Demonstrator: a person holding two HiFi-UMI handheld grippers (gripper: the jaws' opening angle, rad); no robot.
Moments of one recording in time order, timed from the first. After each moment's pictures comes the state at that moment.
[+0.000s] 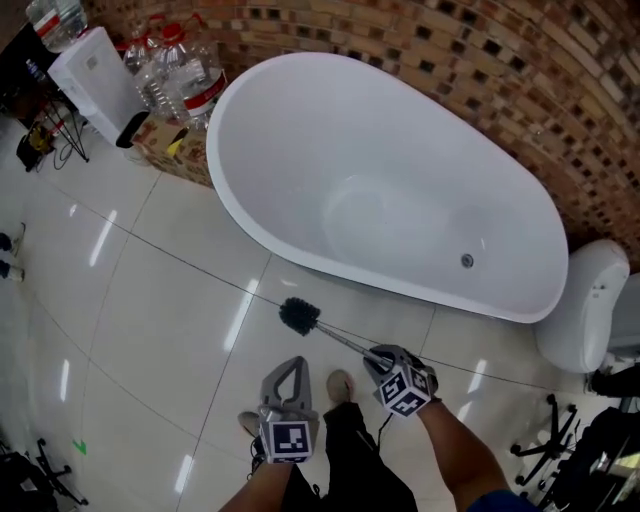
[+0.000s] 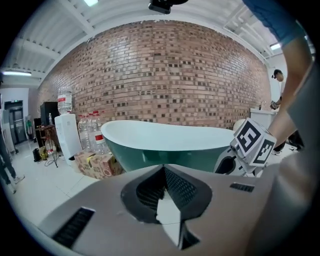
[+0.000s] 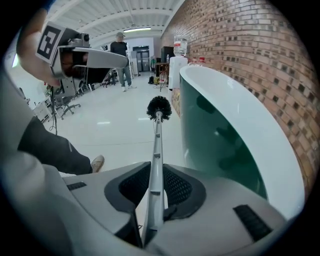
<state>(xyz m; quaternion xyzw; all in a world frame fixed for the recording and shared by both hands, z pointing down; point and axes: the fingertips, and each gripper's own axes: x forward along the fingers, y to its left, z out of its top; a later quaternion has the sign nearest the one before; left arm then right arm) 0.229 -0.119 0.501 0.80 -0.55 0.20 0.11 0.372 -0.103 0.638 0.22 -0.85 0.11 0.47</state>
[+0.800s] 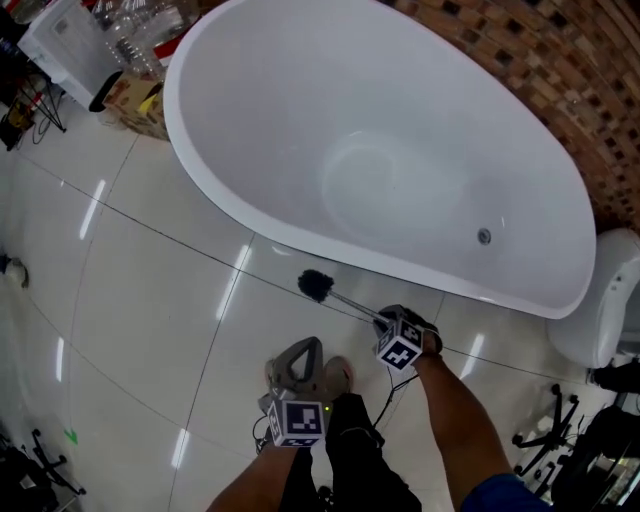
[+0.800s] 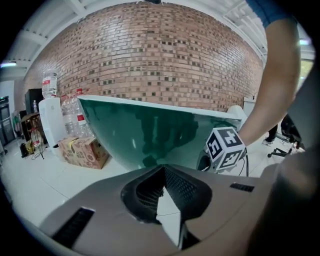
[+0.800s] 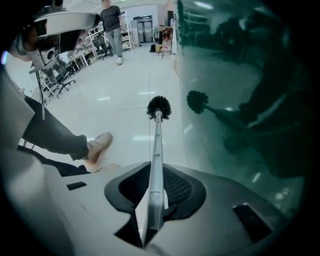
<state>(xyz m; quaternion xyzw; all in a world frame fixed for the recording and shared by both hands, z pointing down) 0.268 -0.154 0.674 0.82 -0.50 0.25 0.15 0.418 -0.167 0.855 0.17 -0.77 0.13 0.60</state>
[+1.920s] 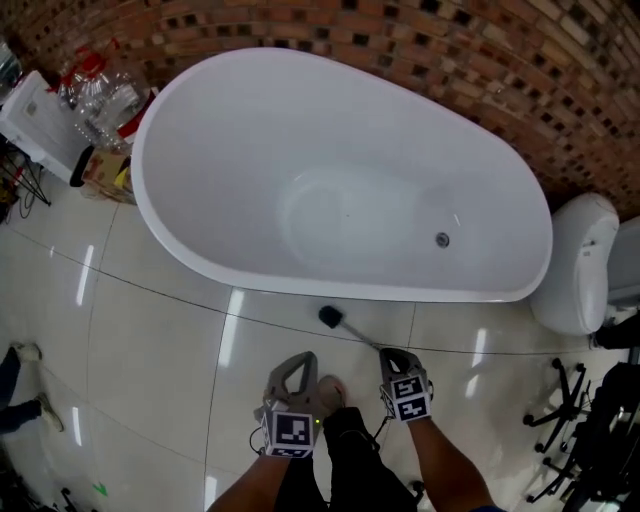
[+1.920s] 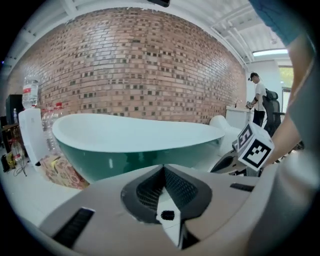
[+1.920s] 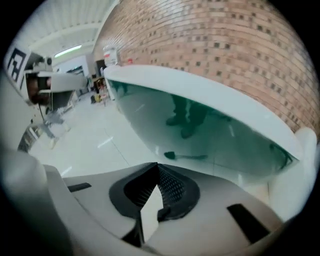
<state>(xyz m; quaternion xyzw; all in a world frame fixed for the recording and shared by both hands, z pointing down) 0.337 -0.170 0.561 0.87 -0.42 0.22 0.12 0.501 -0.126 0.683 0.51 -0.73 0.28 0.35</state>
